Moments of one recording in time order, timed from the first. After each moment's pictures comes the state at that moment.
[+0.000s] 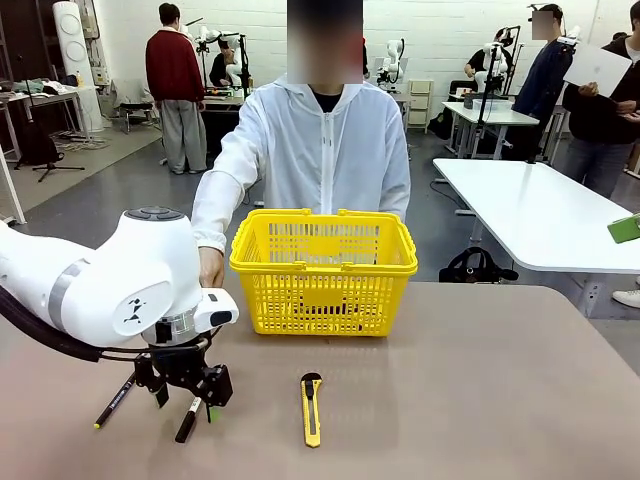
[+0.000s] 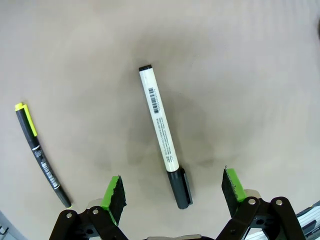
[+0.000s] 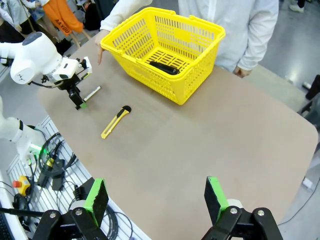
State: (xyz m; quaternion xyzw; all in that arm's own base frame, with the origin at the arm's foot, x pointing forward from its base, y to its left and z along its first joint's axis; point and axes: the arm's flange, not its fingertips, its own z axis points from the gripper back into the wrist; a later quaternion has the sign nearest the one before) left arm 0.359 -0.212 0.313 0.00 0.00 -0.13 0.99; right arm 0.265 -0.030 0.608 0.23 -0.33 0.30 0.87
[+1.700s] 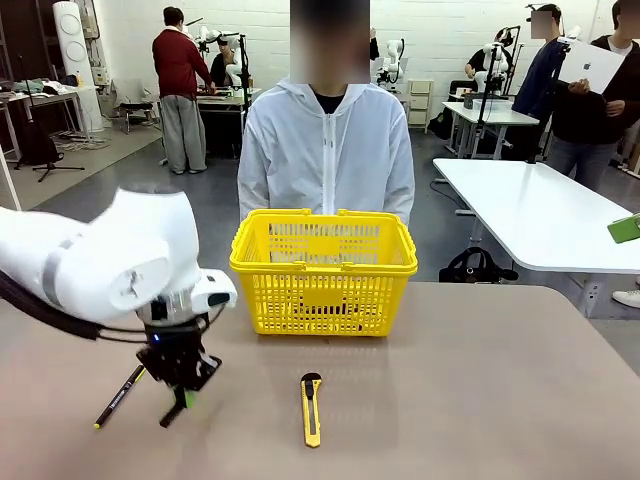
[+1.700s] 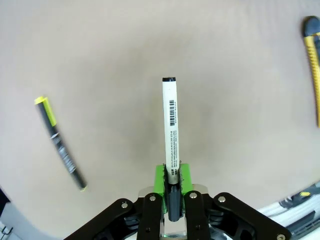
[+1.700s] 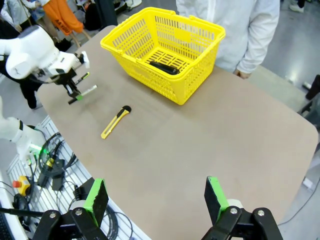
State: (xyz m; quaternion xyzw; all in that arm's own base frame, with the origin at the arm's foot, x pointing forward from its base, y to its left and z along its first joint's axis) left arm 0.360 -0.208 0.360 0.01 0.00 -0.14 0.99; right arm 0.265 -0.030 0.608 0.23 -0.33 0.30 0.87
